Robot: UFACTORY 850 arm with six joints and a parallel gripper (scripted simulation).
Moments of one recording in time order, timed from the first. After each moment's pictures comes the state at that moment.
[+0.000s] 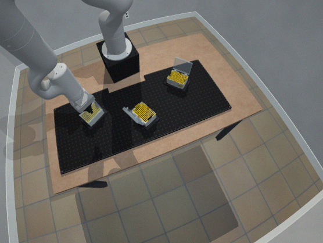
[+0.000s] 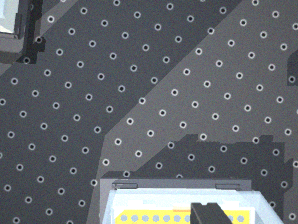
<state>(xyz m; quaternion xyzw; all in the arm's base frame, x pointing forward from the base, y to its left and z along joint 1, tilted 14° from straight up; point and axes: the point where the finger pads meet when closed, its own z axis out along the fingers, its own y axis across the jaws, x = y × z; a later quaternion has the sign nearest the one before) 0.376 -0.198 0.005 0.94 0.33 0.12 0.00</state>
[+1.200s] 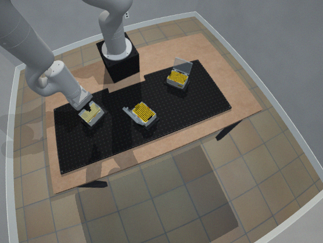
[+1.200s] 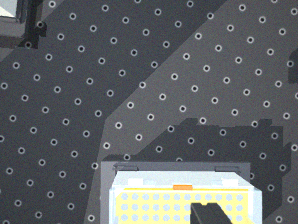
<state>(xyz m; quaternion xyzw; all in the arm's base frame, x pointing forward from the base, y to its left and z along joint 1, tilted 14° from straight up) 0.362 -0.209 0.005 0.94 0.33 0.12 0.00</state>
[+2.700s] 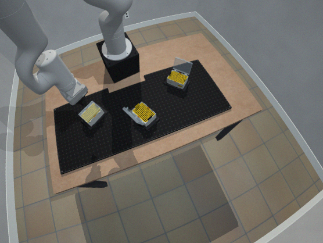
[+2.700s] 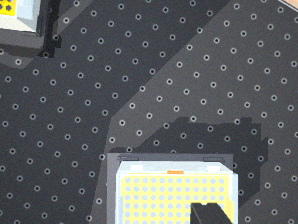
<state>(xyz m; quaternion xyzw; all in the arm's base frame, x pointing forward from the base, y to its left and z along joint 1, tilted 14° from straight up) 0.350 -0.213 0.057 0.94 0.33 0.12 0.01</state>
